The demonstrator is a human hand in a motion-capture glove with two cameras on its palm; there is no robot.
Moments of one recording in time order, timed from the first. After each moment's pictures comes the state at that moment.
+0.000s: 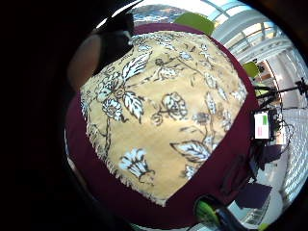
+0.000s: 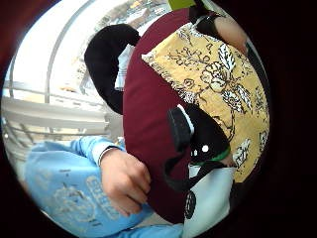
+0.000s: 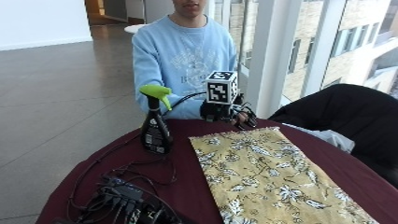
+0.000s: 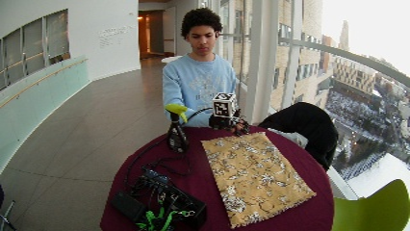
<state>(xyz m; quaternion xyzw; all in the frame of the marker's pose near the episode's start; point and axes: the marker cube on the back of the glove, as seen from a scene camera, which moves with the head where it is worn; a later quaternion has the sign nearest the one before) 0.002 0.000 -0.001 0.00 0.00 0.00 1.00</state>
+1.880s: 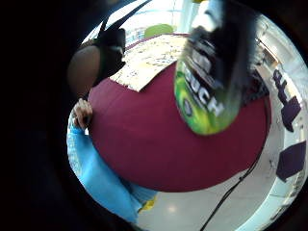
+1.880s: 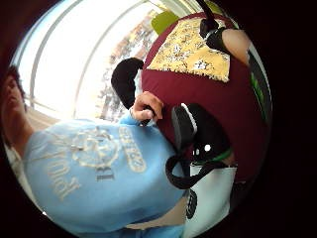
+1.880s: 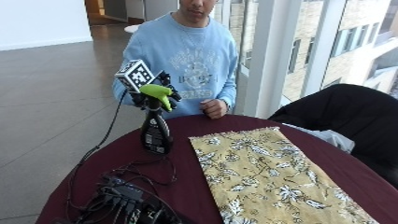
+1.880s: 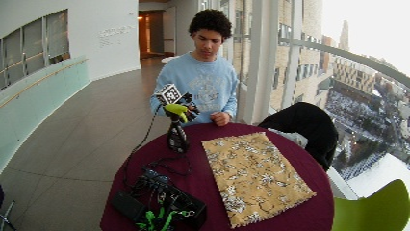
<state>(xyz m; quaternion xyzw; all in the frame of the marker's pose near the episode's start) 0.013 0.267 -0.046 0.15 -0.14 0.23 0.95</state>
